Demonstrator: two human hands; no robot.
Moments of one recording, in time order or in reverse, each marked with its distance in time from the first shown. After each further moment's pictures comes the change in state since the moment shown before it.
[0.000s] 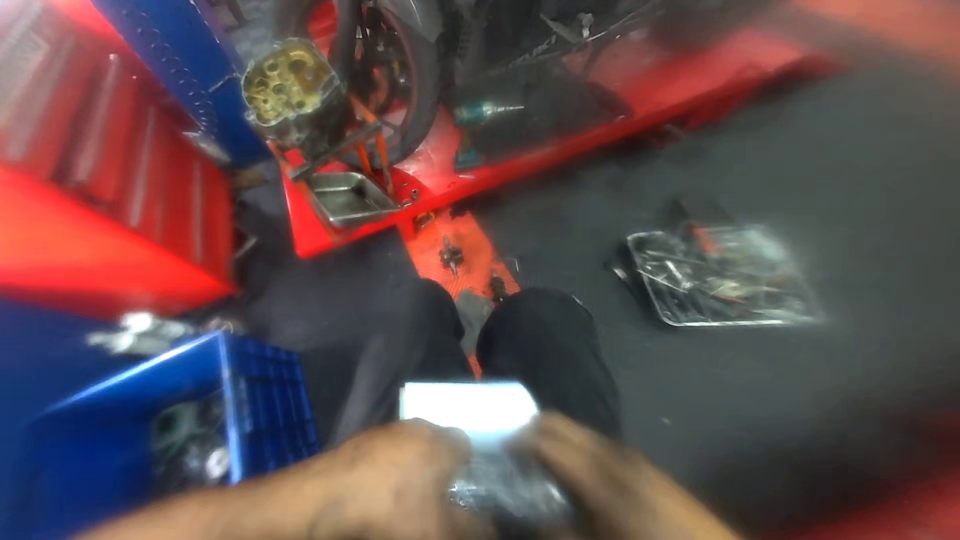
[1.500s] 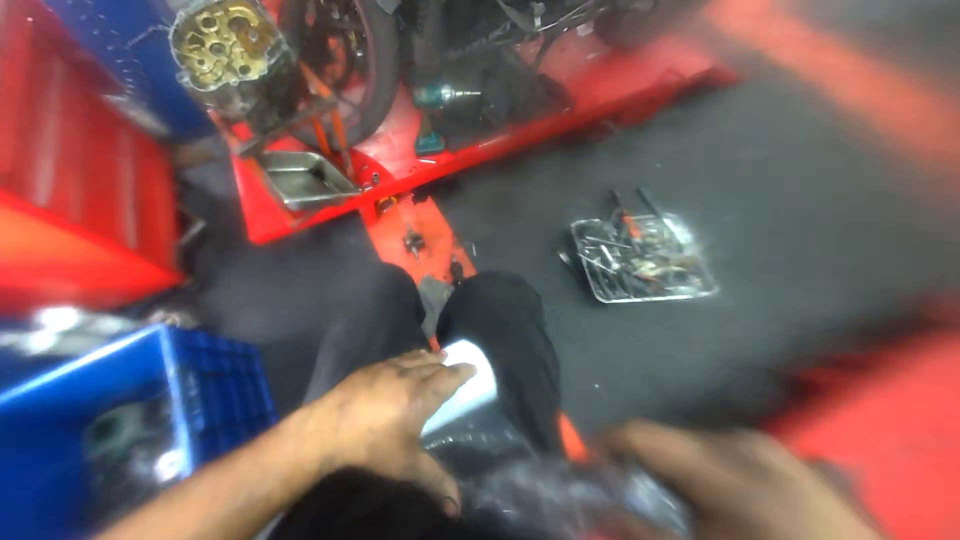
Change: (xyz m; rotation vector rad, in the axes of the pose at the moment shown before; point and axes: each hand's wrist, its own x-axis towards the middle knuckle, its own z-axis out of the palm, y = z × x) left_hand 0.057 -0.029 0.013 0.301 0.437 0.491; right_hand -0.055 -0.034 -0.070 -0.183 0.090 0.240
